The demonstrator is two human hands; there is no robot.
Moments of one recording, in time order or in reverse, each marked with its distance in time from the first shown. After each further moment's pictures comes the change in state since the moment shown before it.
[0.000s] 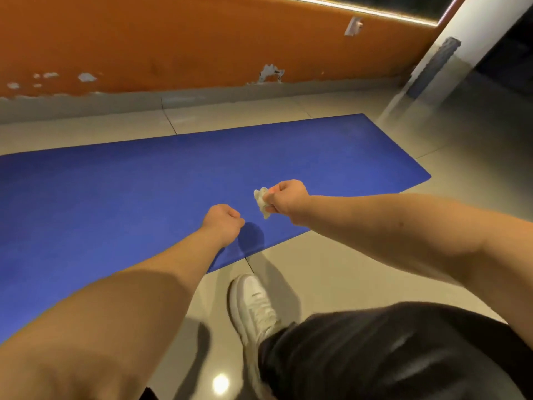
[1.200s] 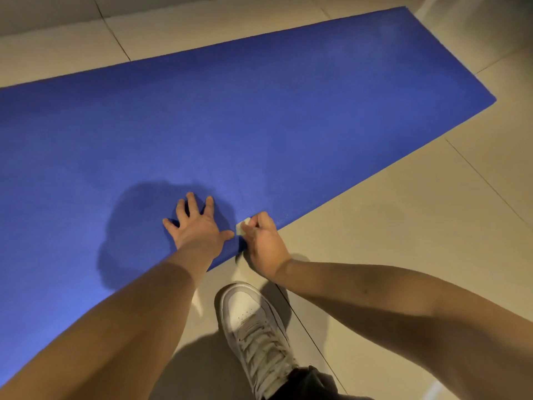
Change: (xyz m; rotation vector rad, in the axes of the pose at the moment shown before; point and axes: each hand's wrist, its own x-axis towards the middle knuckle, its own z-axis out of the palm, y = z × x) left_hand 0.141 -0.134 0.086 0.895 -0.106 -0.135; right_hand 0.101 0.219 0.138 -0.053 0.084 -0.109
